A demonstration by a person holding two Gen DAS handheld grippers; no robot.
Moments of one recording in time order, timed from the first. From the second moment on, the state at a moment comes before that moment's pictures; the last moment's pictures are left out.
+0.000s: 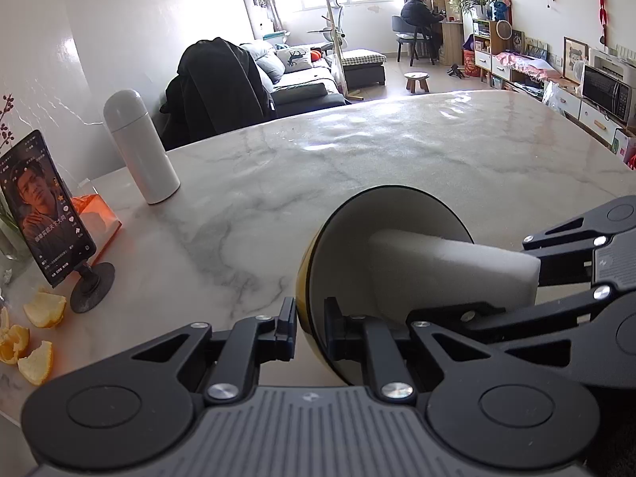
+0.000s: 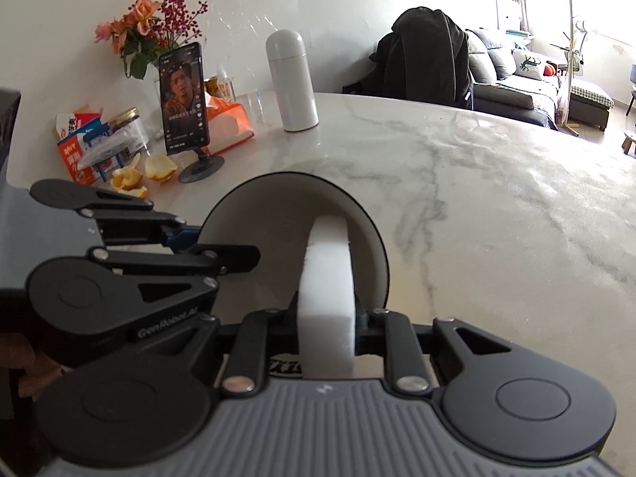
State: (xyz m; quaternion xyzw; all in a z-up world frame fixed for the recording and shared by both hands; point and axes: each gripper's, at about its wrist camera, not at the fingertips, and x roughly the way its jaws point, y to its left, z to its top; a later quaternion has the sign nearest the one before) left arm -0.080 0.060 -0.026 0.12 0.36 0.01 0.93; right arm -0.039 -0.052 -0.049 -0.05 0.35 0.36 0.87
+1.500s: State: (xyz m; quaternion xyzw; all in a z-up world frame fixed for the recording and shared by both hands) left arm -0.081 0.055 -0.024 0.12 0.36 0.00 0.93; right arm -0.036 -0.047 -0.053 -0.05 0.36 0.36 0.86
